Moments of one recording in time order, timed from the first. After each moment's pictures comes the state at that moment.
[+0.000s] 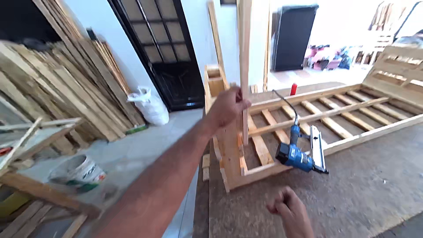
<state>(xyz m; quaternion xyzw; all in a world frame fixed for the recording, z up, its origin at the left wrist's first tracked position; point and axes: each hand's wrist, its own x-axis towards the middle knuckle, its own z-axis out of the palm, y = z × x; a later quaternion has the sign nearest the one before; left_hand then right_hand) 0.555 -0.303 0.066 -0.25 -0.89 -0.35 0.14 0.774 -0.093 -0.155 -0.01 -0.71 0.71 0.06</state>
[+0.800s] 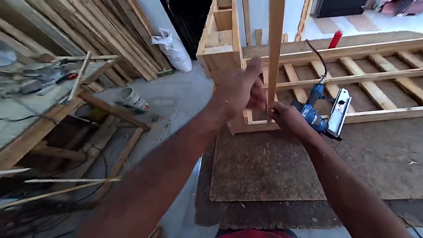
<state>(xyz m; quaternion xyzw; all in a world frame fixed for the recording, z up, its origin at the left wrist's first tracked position) 0.683 -0.235 0.023 0.01 -0.82 -0.57 -0.02 0.614 -0.039 -0.133 0.27 -0.91 0.32 -0.02</state>
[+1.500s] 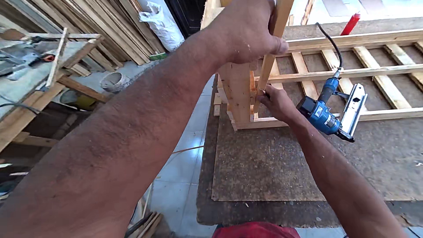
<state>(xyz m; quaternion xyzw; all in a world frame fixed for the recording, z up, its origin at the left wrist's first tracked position) 0.559 -0.281 0.061 -0.18 -0.96 -0.19 0.04 0.547 -0.116 -0.150 0.28 -0.86 0.42 -0.04</state>
